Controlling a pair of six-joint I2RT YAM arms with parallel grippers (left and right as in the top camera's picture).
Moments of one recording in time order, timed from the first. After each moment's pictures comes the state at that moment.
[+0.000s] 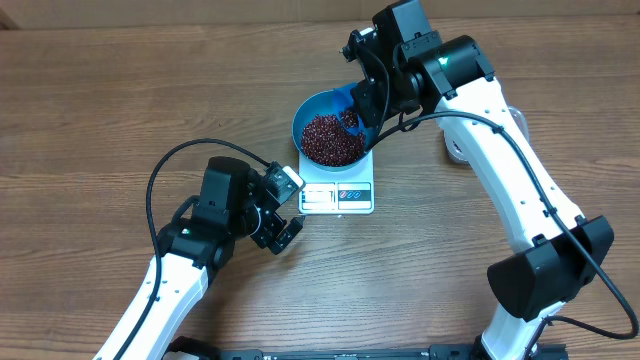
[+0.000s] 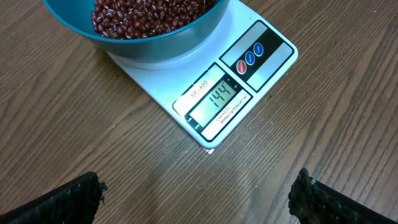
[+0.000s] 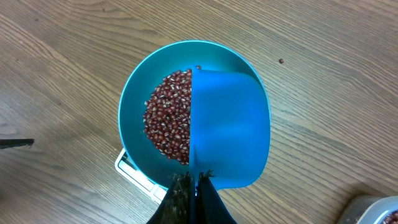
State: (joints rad) left arm -0.32 1.17 0.72 -0.46 0.28 0.42; right arm 0.43 1.92 1.99 -1.17 -0.19 -0.09
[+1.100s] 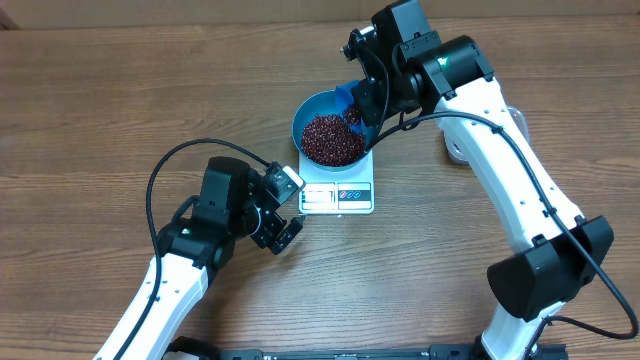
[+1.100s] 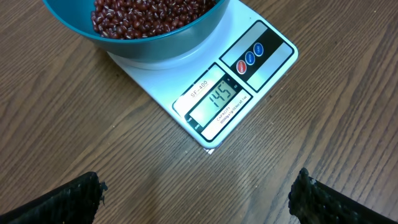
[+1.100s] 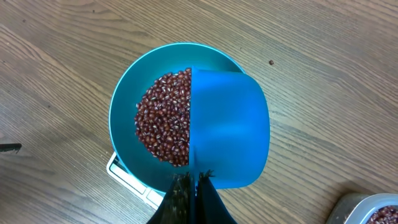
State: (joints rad) left arm -0.32 1.17 0.72 -0.46 0.28 0.42; right arm 0.43 1.92 1.99 -1.16 -0.15 -0.09
